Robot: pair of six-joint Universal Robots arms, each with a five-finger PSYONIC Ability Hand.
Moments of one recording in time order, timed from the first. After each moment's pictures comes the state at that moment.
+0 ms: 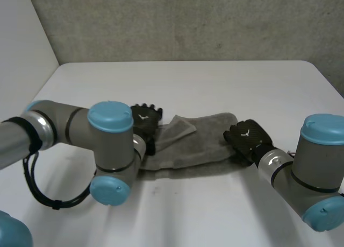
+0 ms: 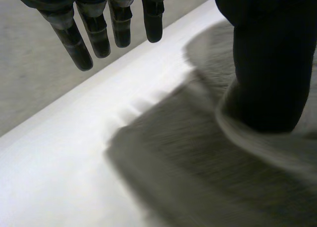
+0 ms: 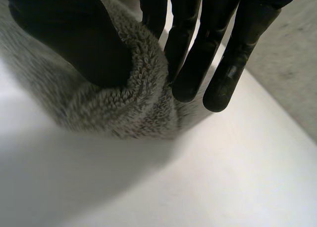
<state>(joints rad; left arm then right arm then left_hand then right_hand) 4.07 -2.36 -1.20 3.28 -1.76 3.38 1.92 -1.08 1.72 -0.29 1.33 2.55 0.25 0.25 0.25 0.25 0.07 0.93 1.17 1.18 1.18 0.97</state>
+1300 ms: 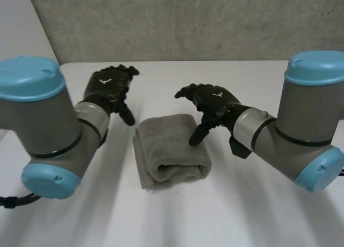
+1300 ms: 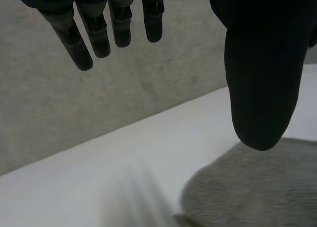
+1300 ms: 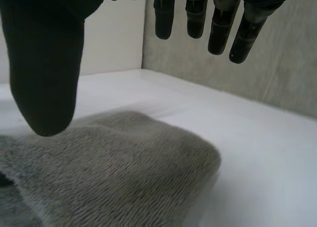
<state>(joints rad) 4.16 -1.96 -1.38 3.20 -1.70 3.15 2.07 -1.10 1.29 0.09 1.23 3.20 0.25 0.25 0.25 0.25 0.07 0.20 0.22 0.21 0.23 0.06</state>
